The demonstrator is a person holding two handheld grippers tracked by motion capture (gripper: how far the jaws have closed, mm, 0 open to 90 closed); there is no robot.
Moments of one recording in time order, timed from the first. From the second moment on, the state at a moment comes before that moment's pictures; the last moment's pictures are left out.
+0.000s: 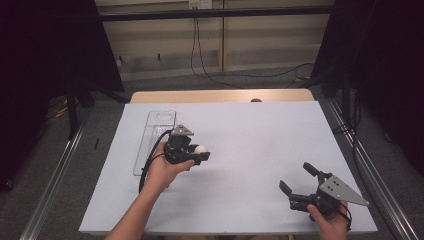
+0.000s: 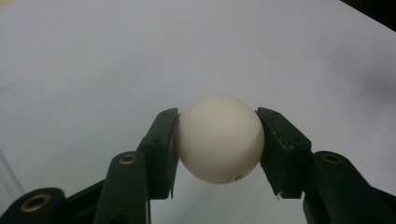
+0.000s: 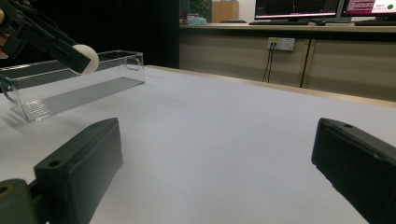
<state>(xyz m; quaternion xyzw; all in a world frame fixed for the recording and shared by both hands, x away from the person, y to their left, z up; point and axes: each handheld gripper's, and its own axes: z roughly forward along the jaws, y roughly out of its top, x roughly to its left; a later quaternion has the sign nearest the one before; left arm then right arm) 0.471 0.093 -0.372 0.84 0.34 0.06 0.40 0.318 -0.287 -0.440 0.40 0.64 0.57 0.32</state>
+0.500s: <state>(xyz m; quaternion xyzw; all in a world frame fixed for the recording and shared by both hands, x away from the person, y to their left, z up) 0.474 0.095 -0.370 0.84 0.35 0.06 0.41 0.318 -0.289 -0.440 0.40 0.64 0.57 0.33</state>
